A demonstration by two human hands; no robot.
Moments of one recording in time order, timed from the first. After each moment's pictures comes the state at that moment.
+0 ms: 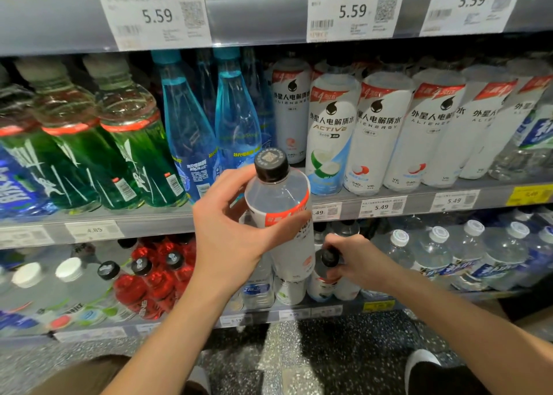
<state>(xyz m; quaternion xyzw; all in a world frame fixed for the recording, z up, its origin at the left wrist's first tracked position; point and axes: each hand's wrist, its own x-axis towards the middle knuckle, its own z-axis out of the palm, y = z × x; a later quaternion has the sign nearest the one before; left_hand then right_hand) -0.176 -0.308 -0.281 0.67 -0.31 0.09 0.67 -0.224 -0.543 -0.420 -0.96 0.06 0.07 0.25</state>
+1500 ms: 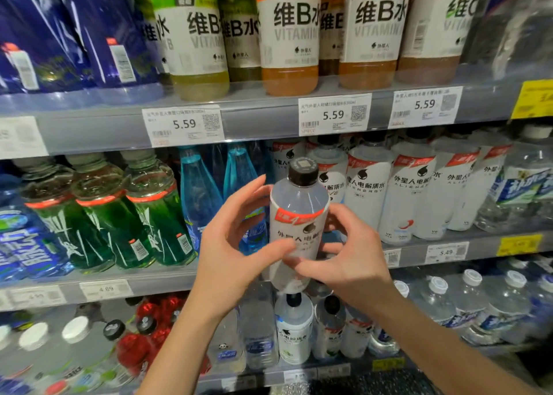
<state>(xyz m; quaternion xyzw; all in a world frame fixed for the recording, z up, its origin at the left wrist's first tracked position) -0.147 -0.309 -0.247 0.63 -0.39 0.03 0.68 -0.225 -0.469 -0.264 -0.78 0.05 -0.28 0.55</state>
